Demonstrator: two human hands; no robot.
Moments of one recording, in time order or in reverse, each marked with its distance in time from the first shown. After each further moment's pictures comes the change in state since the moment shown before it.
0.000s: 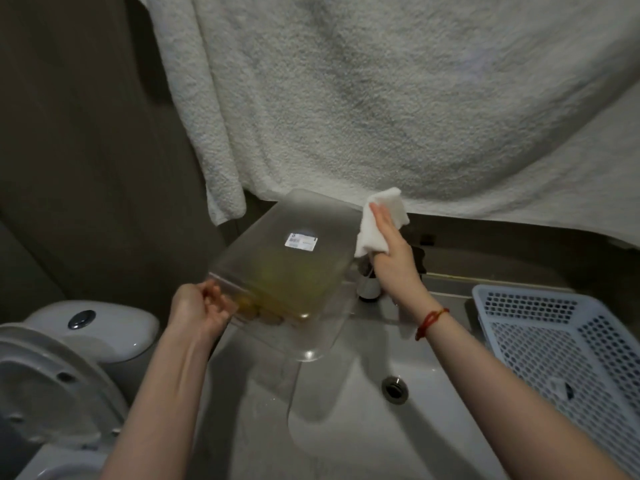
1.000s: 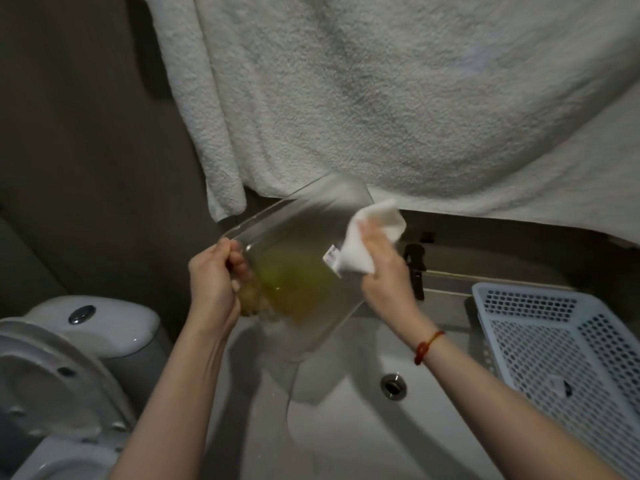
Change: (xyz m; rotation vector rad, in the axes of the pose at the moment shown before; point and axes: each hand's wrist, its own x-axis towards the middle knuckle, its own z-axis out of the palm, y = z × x) left_hand -0.025 -0.016 0.030 0.219 -0.260 0.539; right_hand -0.031 -0.015 0.011 -0.370 -0.013 -0.094
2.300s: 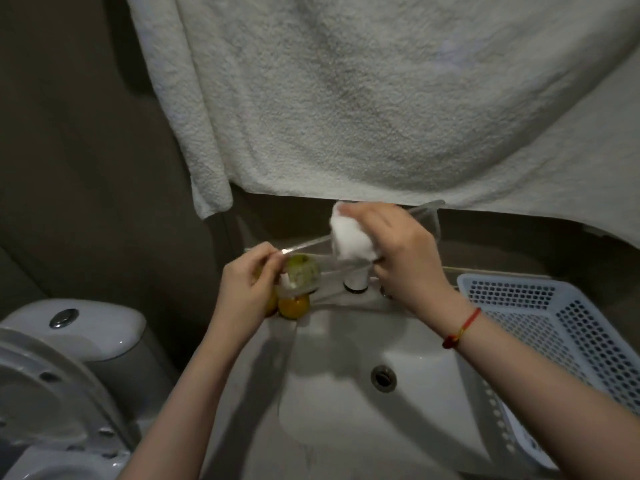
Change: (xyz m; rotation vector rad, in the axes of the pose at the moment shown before) left_hand -0.042 -0.005 0.004 0.748 -0.459 0.544; right_hand -0.008 -0.034 -0.062 -0.349 0.161 -0.461
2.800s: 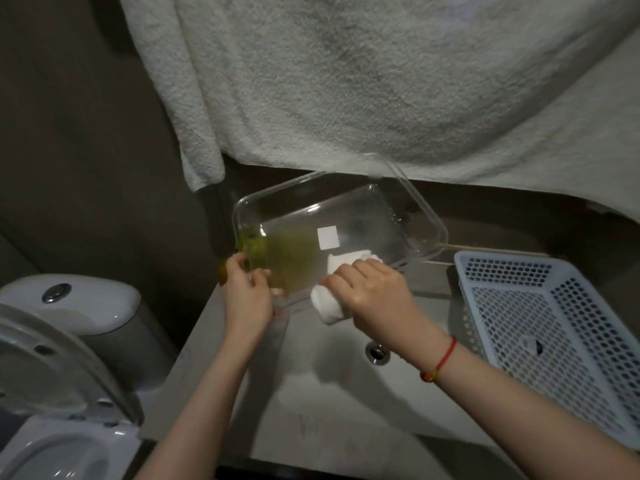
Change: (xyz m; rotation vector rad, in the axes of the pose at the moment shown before) left_hand -0.030 -0.028 0.035 -0.140 0.184 -0.681; right_hand -0.065 -0.012 0.040 -0.258 -0.263 -0.263
